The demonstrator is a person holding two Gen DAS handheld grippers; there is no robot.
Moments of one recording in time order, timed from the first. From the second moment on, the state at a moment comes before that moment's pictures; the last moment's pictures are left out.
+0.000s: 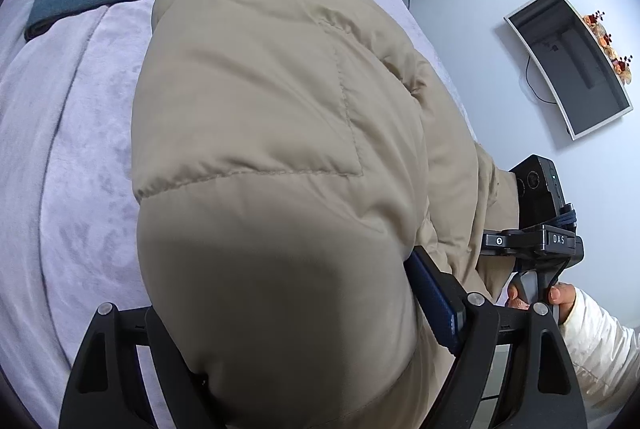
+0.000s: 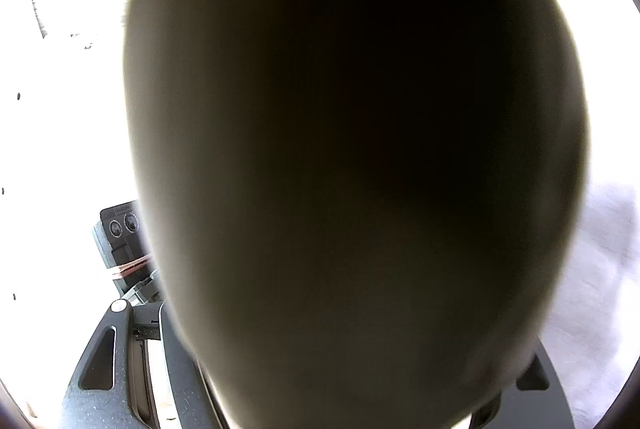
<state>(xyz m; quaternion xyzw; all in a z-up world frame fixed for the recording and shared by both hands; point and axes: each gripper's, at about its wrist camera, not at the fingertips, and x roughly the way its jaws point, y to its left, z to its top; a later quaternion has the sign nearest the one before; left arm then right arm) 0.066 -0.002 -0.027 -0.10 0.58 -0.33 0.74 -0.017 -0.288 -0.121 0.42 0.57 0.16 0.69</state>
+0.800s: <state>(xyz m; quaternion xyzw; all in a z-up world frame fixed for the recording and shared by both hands) 0.137 0.114 -0.119 -0.10 0.60 -0.21 0.77 0.034 -0.239 -0.090 0.19 0.62 0.03 0.76</state>
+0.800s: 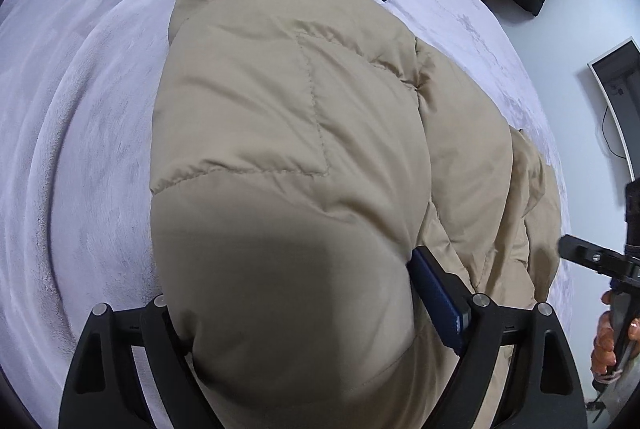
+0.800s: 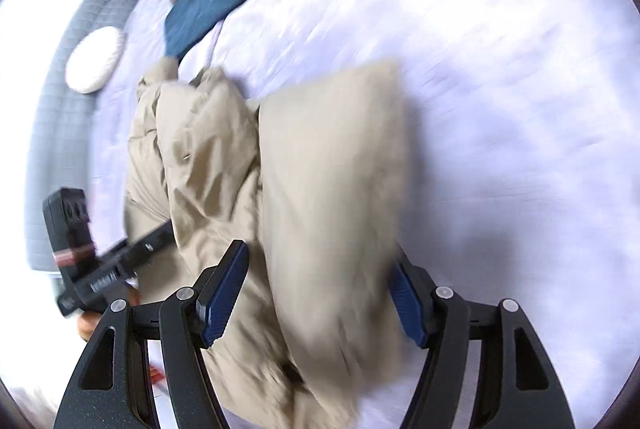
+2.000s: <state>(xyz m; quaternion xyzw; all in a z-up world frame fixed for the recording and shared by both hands) 0.150 0.084 -0.108 -0.03 0.55 -0.12 0.83 0.113 -0.151 -0.160 0.20 0.63 -0.01 0.75</state>
